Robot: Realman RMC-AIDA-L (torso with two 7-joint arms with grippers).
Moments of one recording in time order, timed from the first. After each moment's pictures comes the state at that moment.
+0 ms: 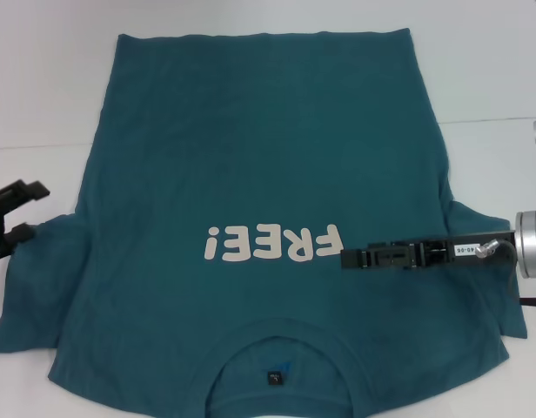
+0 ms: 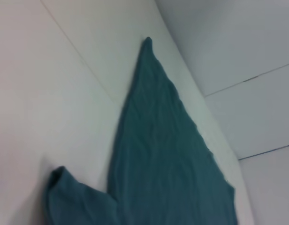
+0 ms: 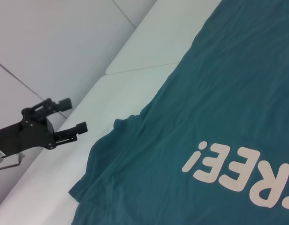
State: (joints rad) left arm -0.51 -2.06 0.34 0.66 2.08 1.23 -2.42; right arm 0.61 2.05 -0.70 -0.67 -2.14 -1.46 2.03
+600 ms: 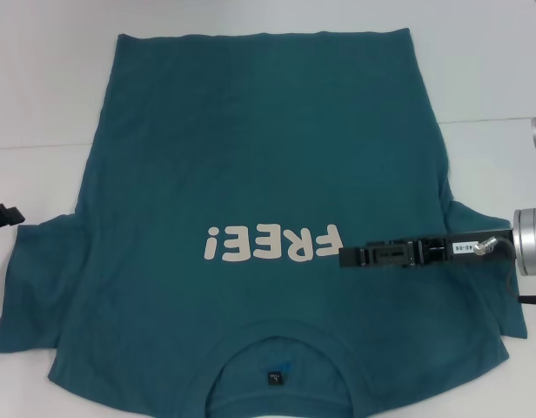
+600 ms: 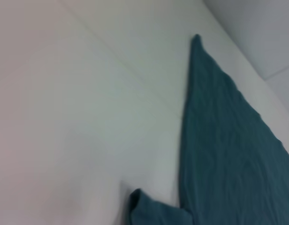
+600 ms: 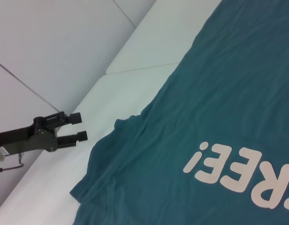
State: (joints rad) left arm -0.55 -2.01 0.33 0.68 2.30 1.15 -2.44; right arm 0.61 2.04 -0.70 -0.67 -2.14 -1.46 2.04
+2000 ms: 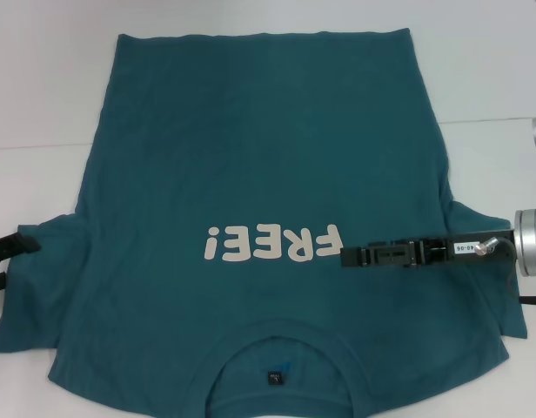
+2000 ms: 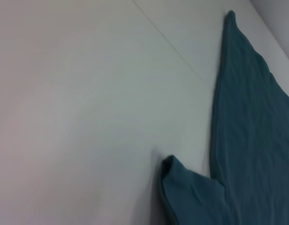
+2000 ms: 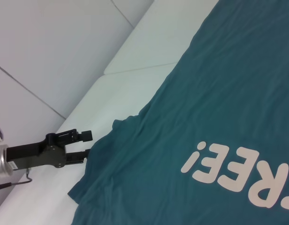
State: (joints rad) left arm -0.55 -2.02 0.36 0.60 2.33 1.07 -2.45; right arm 0.61 2.04 -0.70 -0.67 -2.14 -1.45 2.04
